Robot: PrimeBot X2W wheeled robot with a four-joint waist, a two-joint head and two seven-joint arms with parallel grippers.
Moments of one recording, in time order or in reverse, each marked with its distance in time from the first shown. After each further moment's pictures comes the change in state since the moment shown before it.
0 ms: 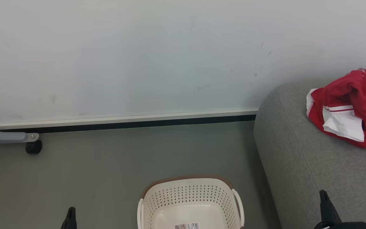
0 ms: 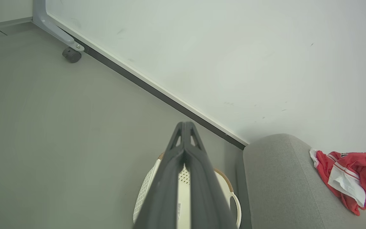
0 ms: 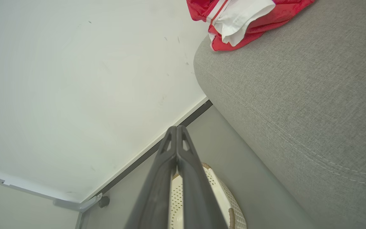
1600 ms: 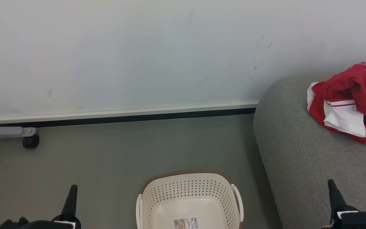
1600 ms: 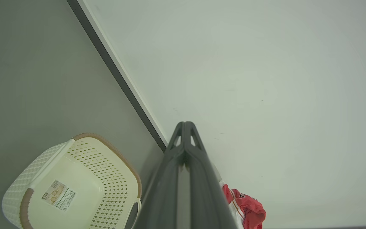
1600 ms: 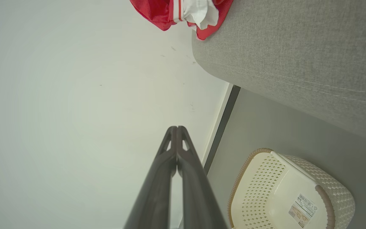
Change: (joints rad) left arm -0.136 -0.080 0.119 0.072 -0.512 -0.111 0.151; right arm -0.097 0.077 -0.176 0.078 0.503 0.106 0.153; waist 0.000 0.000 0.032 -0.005
